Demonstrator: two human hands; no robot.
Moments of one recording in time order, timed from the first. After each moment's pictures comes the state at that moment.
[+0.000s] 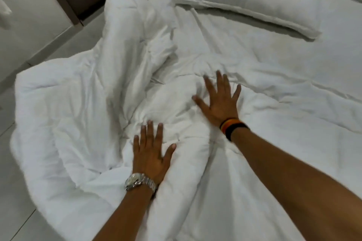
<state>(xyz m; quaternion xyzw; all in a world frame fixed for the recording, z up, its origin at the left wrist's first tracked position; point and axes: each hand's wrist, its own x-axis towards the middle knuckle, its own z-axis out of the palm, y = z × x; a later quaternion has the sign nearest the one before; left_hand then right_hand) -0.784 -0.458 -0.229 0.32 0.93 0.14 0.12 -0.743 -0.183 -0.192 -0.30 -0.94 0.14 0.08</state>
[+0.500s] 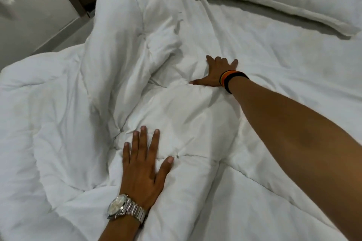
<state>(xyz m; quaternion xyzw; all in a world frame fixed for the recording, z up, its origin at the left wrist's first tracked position) -0.789 -0.454 -0.241 0.32 0.93 0.15 0.06 -0.888 -0.066 -0.208 -0.28 -0.94 0.11 -0.17</state>
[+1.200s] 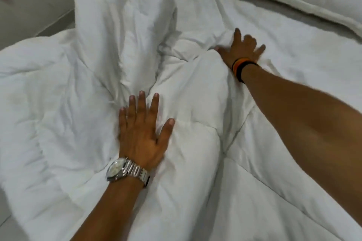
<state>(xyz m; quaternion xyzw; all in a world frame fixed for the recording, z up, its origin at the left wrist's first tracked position) -0.859 -0.405 -0.215 0.29 0.95 0.14 0.01 -0.913 -0.035 -0.200 -0.42 -0.90 0.14 -0.01</state>
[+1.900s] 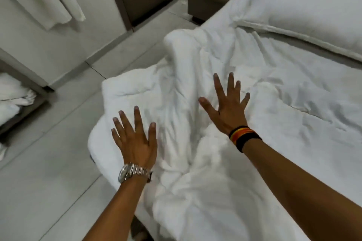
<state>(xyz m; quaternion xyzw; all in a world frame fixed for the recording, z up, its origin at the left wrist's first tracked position) -0.961 -0.598 -0.142 0.09 0.97 0.23 -0.02 -0.910 -0.329 -0.115 -0.23 -0.93 0.27 0.09</state>
